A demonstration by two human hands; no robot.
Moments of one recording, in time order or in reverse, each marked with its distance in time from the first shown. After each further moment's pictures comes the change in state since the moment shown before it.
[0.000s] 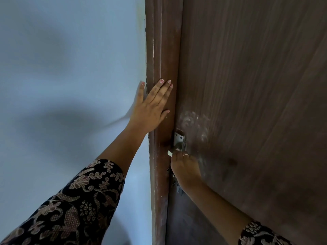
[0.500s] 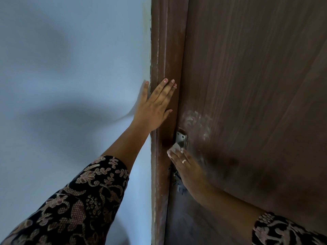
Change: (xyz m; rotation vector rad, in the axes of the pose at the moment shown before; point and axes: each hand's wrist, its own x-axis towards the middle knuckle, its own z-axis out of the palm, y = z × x) left_hand -0.001 0.001 -0.006 -0.001 -0.034 -0.017; right_hand -0.020 0.018 0.020 -0.554 -0.025 -0.429
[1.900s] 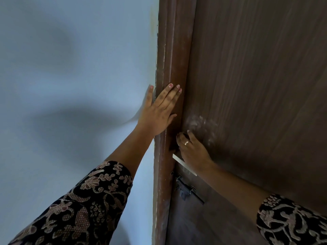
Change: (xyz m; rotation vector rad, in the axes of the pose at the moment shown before) left_hand 0.001 -0.001 -0.007 -0.075 -0.089 -0.010; right_hand 0.048 0.060 -0.002 0.000 -0.043 0.021
